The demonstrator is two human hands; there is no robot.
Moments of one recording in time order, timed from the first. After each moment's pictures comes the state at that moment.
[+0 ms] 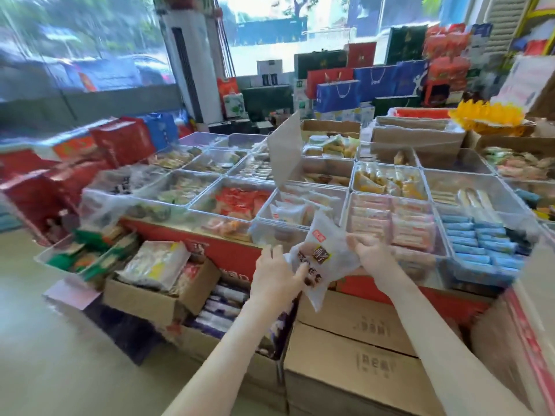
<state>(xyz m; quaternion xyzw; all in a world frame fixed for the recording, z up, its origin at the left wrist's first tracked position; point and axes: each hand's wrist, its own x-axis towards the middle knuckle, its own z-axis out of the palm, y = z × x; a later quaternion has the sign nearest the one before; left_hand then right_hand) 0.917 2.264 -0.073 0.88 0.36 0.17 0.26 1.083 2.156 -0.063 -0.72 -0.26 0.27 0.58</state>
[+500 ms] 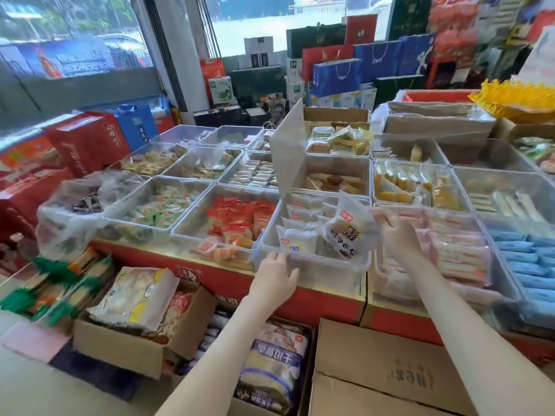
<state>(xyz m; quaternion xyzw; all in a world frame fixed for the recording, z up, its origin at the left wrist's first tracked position) 1.022 2.461 -0.125 0.91 0.32 0.06 0.26 1.230 2.318 -0.090 -0.82 -0.27 0.09 0.49</state>
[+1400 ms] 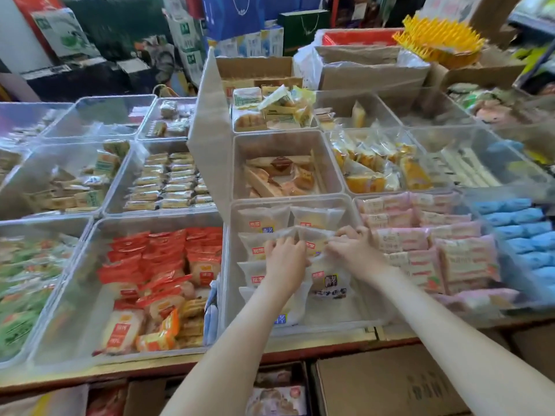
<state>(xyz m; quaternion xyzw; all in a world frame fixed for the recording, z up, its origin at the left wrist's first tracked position) 1.266 2.601 -0.218 0.99 0.10 -0.02 0.09 1.340 2.445 -0.198 -0.92 -0.37 0.12 0.05</state>
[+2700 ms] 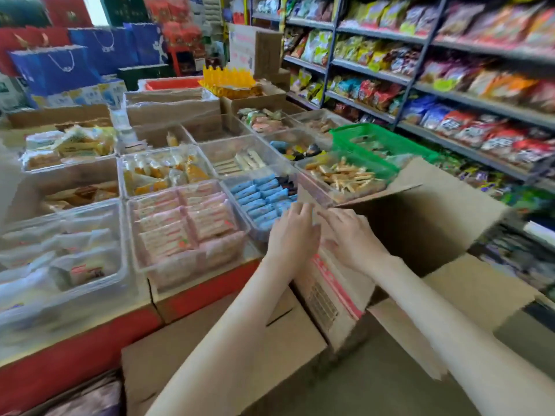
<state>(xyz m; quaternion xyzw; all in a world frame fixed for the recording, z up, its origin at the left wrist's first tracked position) 1.204 2.056 -0.068 0.96 -0.13 0.11 0.23 1.205 1.914 -0.072 -0.98 -0.18 -0.08 0.06</state>
